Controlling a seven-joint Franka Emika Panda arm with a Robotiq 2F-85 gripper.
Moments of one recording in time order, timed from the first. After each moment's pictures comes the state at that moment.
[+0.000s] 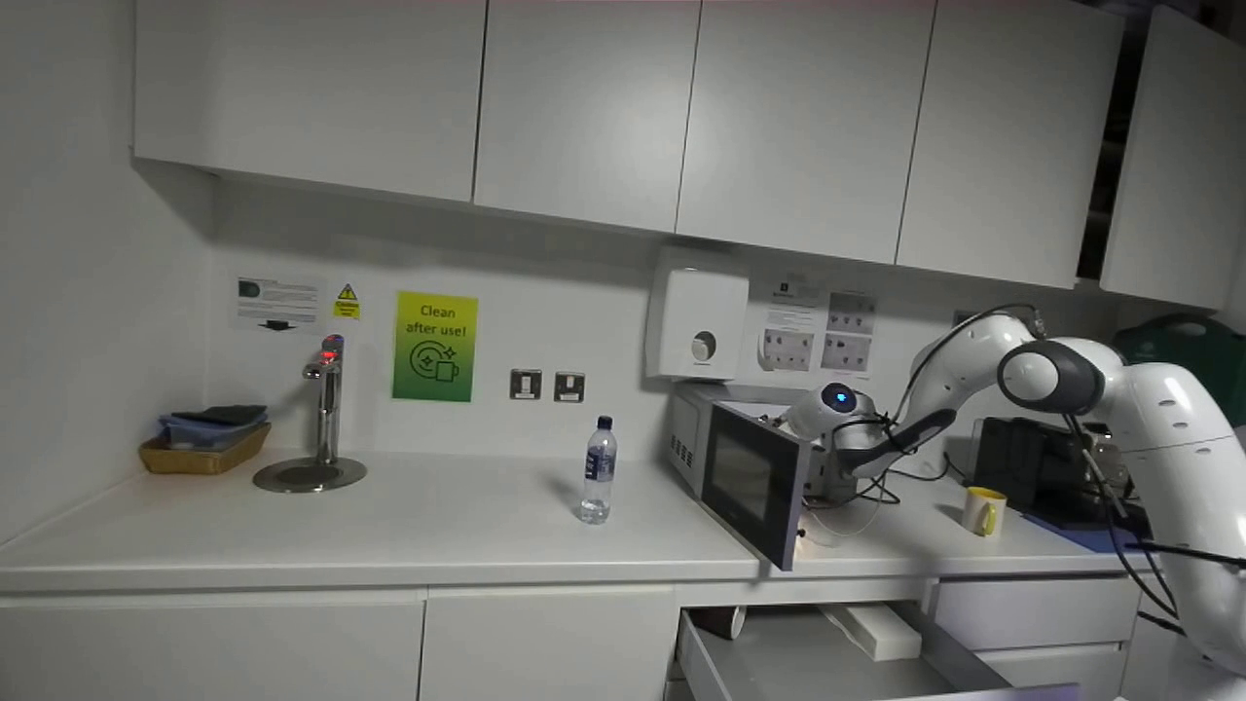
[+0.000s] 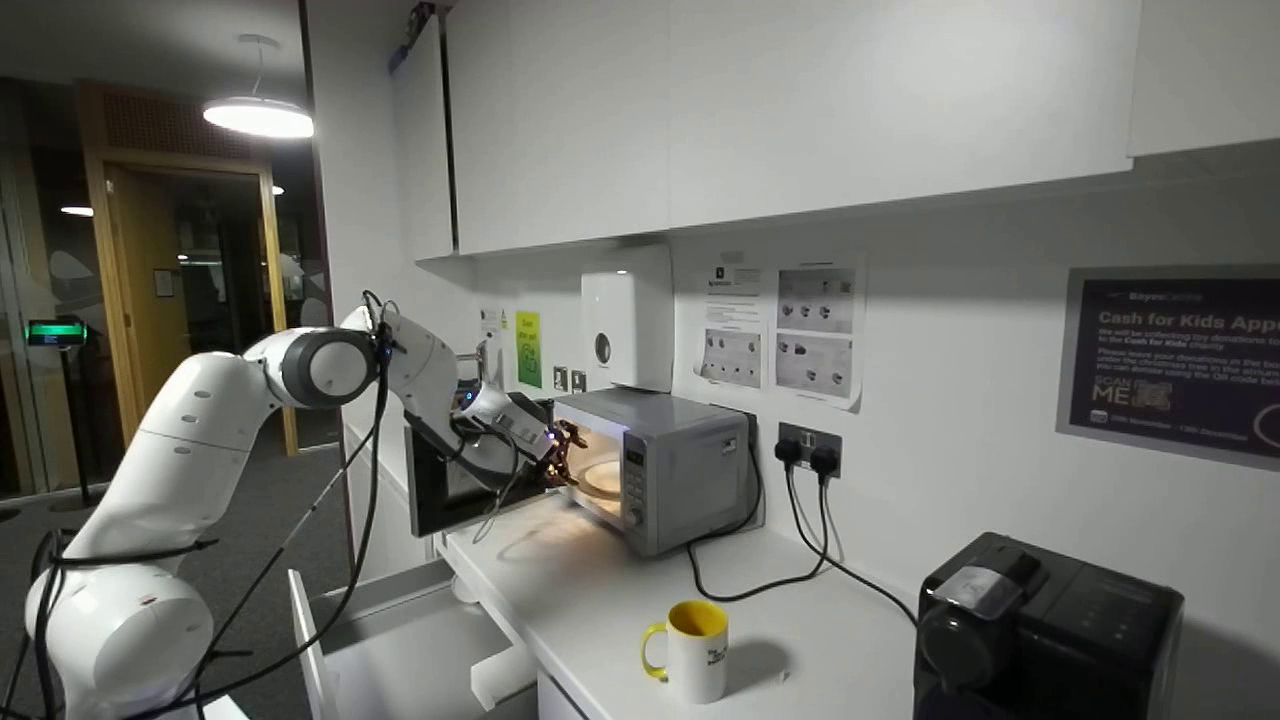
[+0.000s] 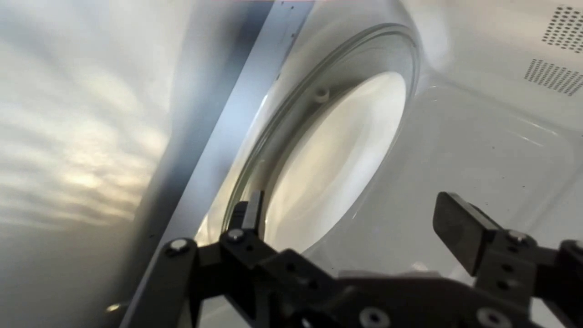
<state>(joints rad) 0.10 0.48 -0.14 -1.73 -1.30 3.04 2.61</state>
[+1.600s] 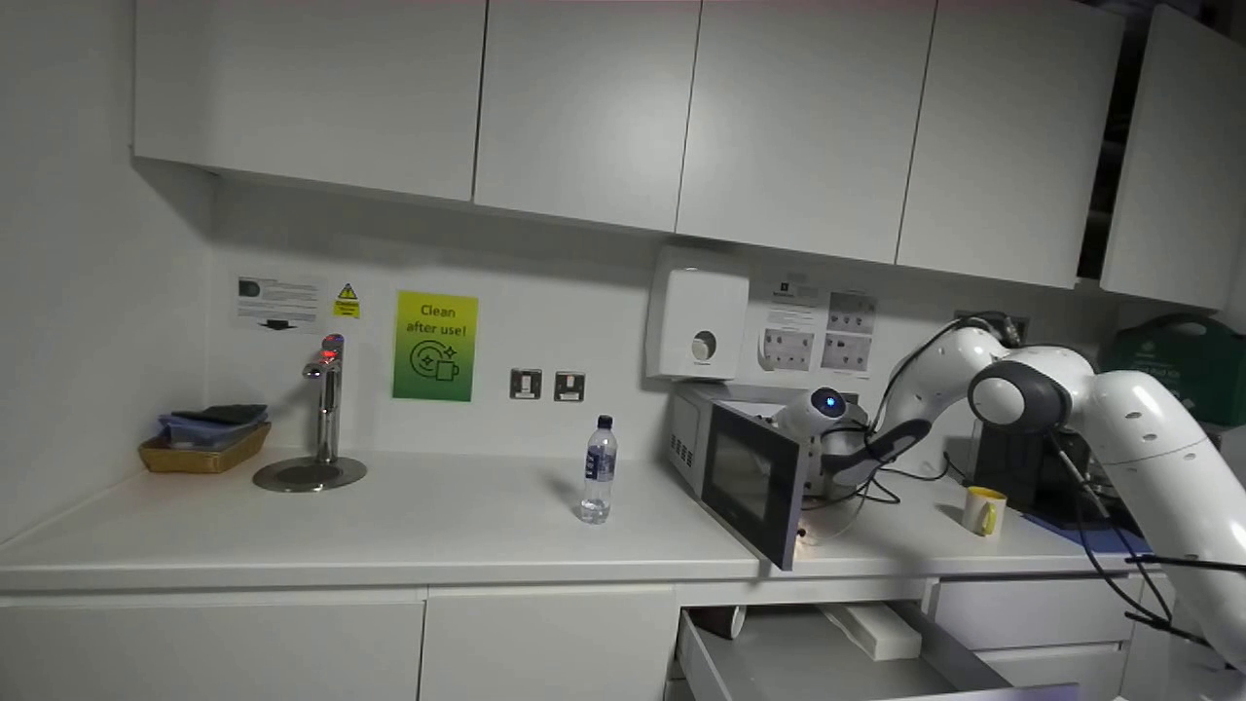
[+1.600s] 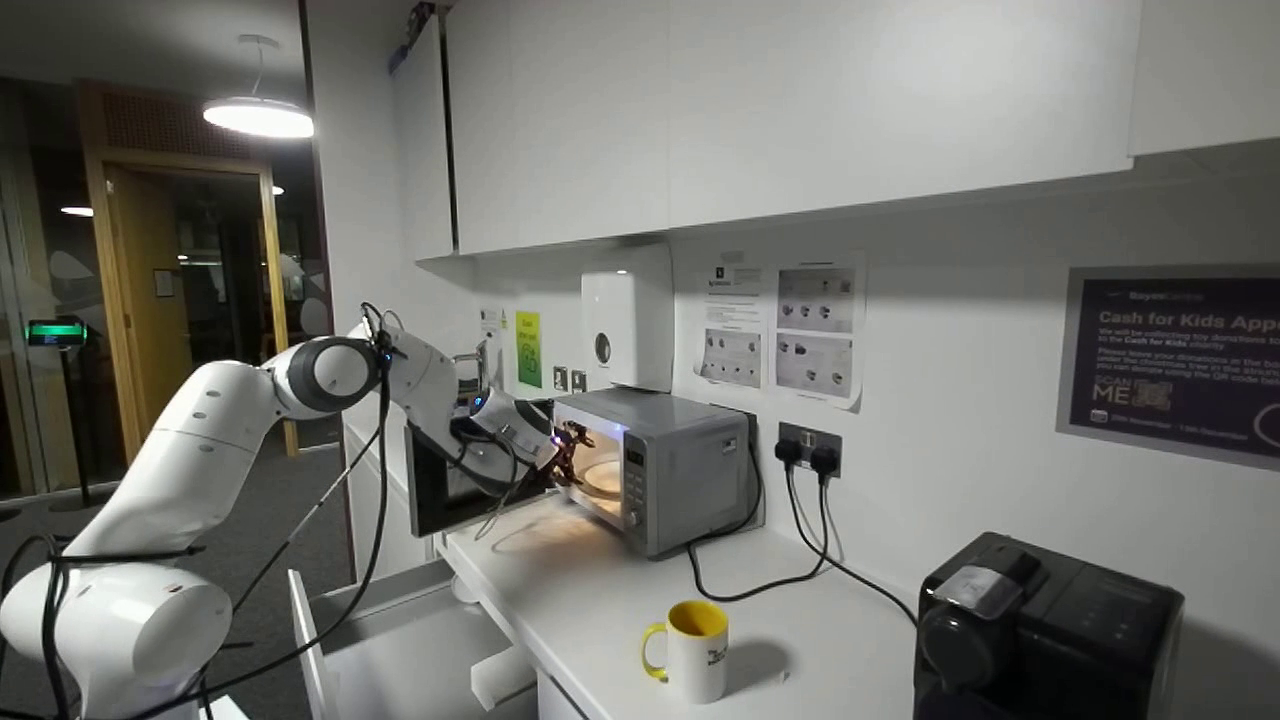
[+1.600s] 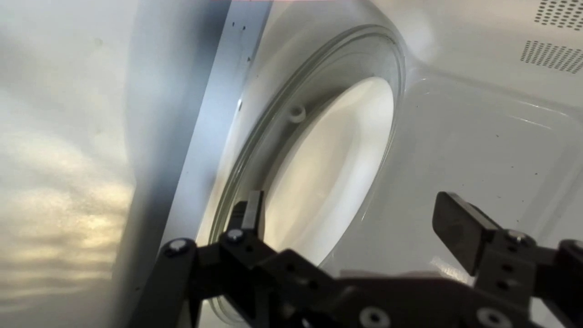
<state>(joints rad) 0.32 0.59 -0.42 -1.66 -1.04 3.16 2.61</state>
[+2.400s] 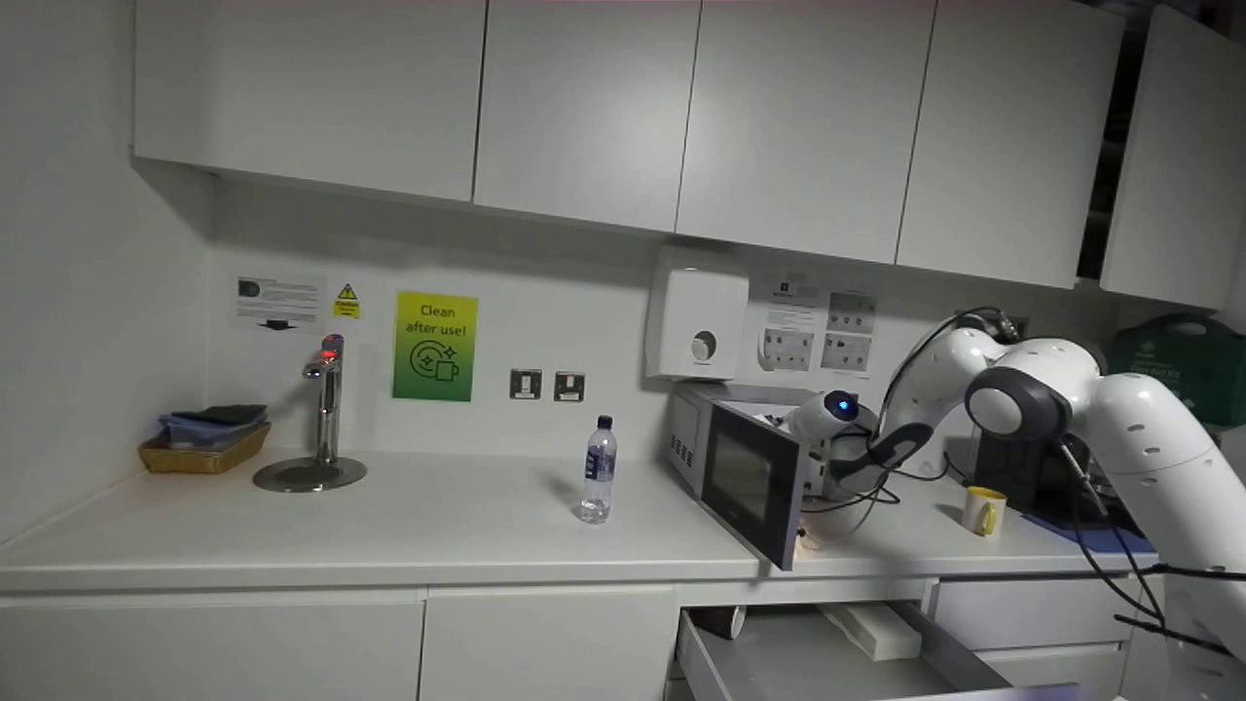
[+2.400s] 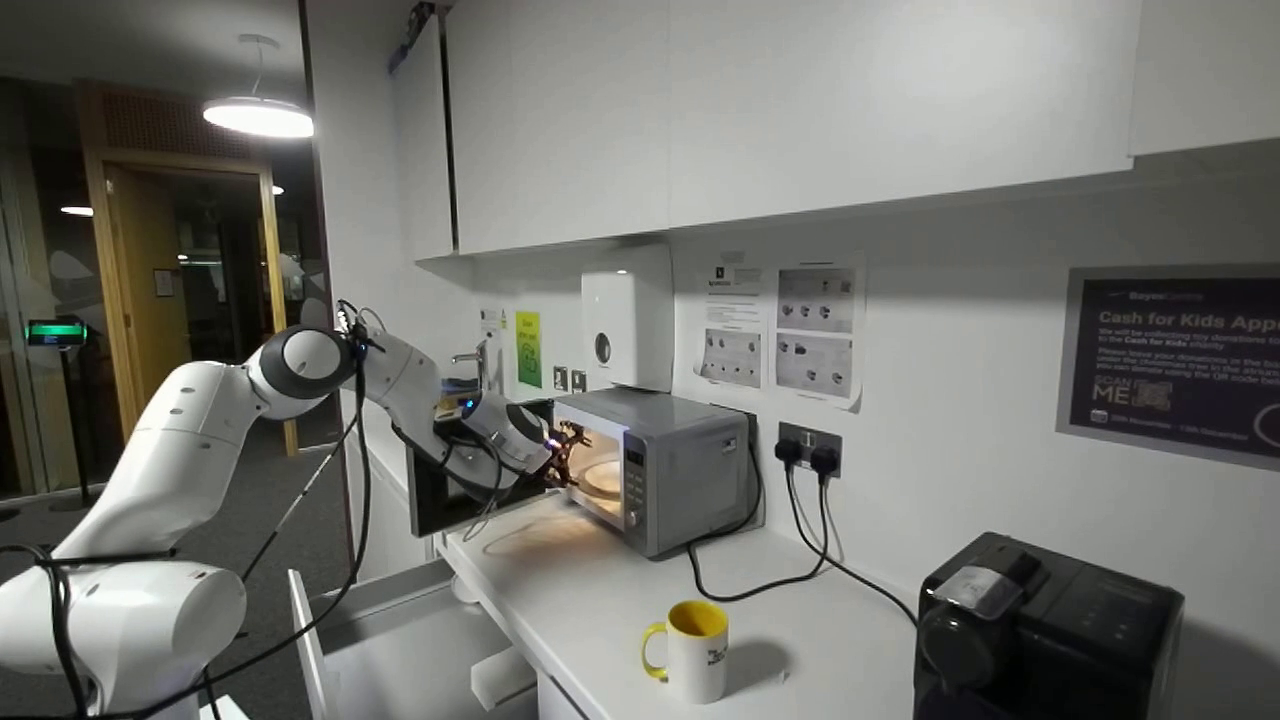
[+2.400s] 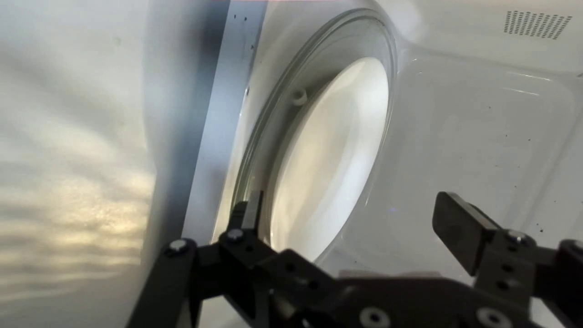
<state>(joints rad) 0.58 0.61 -0.73 -1.79 -0.84 3.30 2.61</state>
